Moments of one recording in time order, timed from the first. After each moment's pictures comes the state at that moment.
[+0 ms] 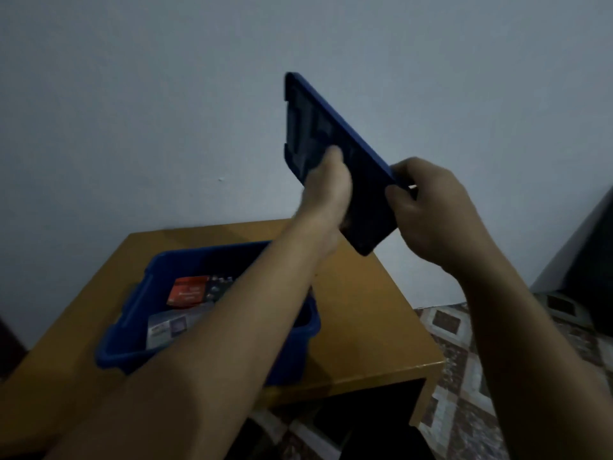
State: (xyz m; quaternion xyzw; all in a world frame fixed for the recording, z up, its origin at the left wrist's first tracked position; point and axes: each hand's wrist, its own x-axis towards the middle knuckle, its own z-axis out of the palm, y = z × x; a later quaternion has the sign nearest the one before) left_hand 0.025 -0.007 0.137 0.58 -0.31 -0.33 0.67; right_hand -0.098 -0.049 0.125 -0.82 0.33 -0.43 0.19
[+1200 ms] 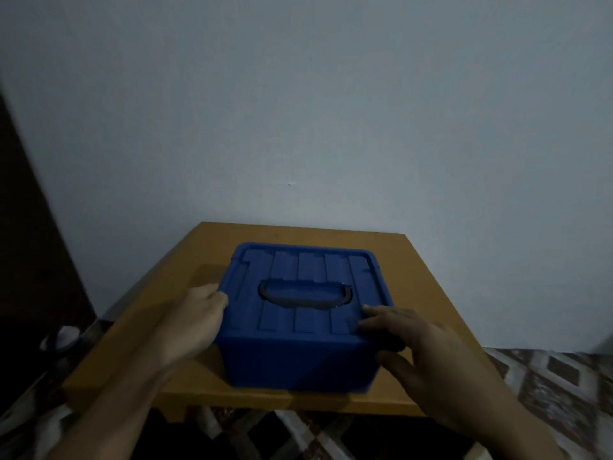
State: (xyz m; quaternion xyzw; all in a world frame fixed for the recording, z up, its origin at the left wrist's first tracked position) left_hand 0.188 0.216 0.029 0.83 -0.26 -0.18 0.46; right_hand -0.069 0.040 0.043 -0.95 0.20 -0.15 0.17
